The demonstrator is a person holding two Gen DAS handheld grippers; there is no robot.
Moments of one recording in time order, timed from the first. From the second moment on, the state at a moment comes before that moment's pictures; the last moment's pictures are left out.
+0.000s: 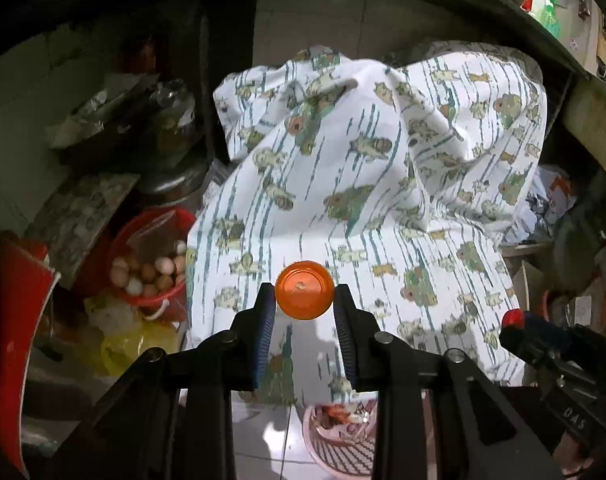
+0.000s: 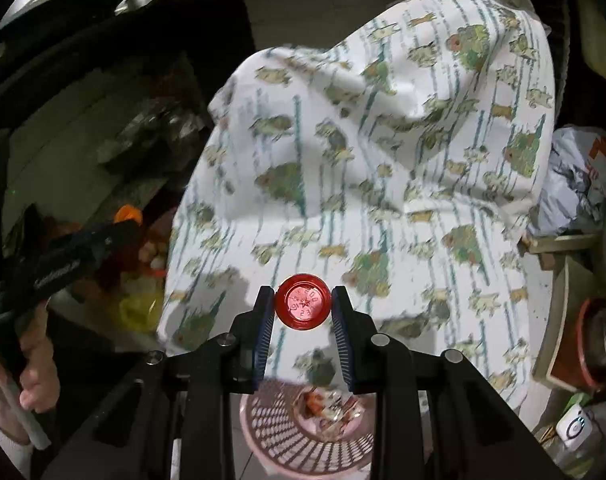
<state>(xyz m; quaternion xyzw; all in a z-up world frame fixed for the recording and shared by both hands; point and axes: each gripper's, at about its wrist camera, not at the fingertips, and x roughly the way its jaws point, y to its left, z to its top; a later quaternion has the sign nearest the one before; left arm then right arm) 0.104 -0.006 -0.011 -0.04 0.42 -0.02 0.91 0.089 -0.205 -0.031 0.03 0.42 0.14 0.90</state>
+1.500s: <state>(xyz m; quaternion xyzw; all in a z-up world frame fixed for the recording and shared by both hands) 0.109 -0.048 -0.169 0.00 0.61 -0.06 0.79 0.098 -0.203 -0.242 -0.02 0.62 0.09 0.78</state>
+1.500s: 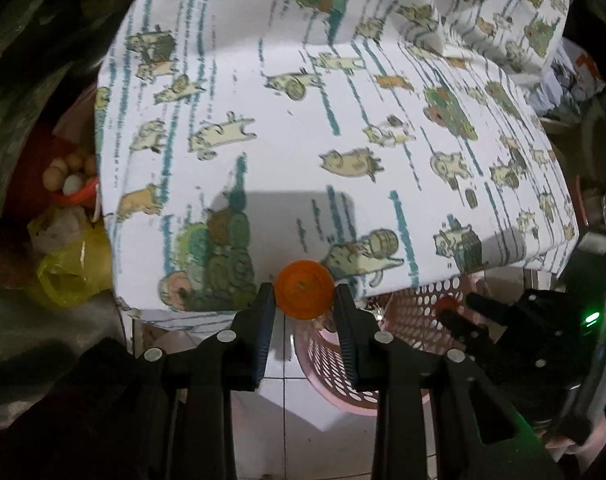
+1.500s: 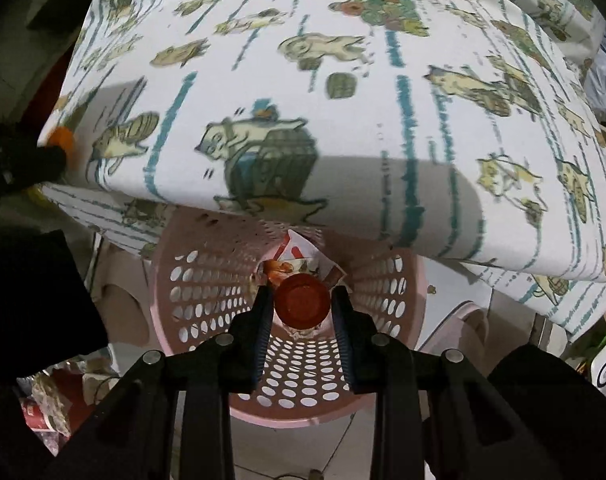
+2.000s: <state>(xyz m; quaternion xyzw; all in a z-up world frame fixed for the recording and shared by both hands) 0.070 -0.076 -0.145 0.03 0.59 -0.08 0.80 0.091 -0.236 -0.148 0.06 0.56 0.09 0.82</state>
